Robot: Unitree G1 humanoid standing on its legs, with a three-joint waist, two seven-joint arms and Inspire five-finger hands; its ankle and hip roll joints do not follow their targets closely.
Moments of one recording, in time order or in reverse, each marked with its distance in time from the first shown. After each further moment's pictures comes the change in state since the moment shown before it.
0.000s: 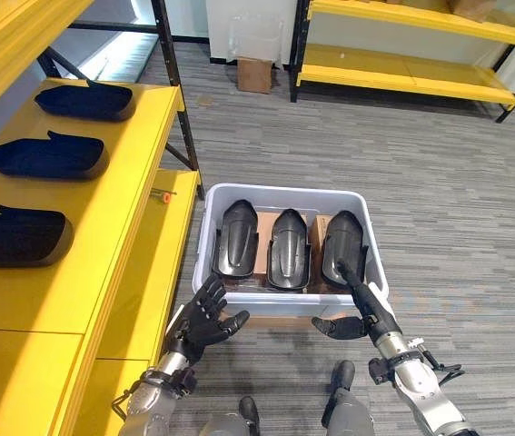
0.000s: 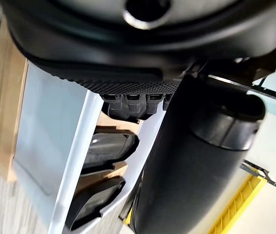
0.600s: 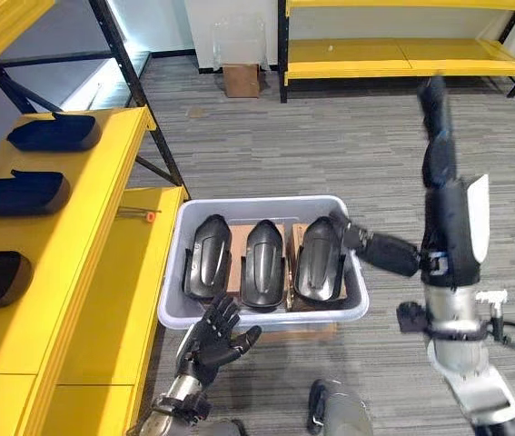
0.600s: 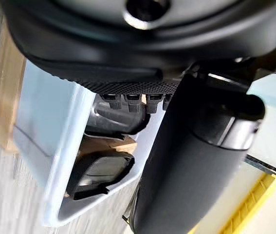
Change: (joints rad) left arm 0.139 -0.055 -0.090 -0.183 -0.060 -0.014 0.033; right arm -0.101 -0.175 -0.195 -0.580 -0.307 -0.219 -0.418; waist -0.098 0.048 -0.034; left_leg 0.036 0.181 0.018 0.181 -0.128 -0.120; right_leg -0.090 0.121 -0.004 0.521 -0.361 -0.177
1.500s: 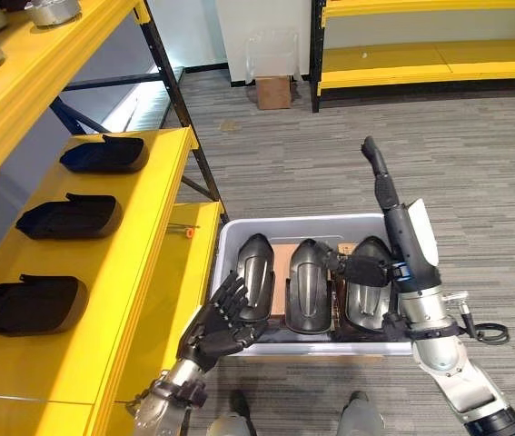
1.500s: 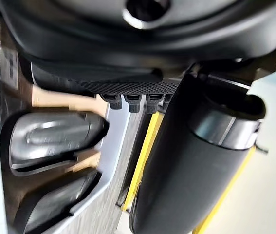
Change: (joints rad) left arm -0.051 0.086 -0.041 0.035 -0.030 -0.079 -0.075; right arm 0.053 0.037 0.153 0.081 0.025 0.054 0.116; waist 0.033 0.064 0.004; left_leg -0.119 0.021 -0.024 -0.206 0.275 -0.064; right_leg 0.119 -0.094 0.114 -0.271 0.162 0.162
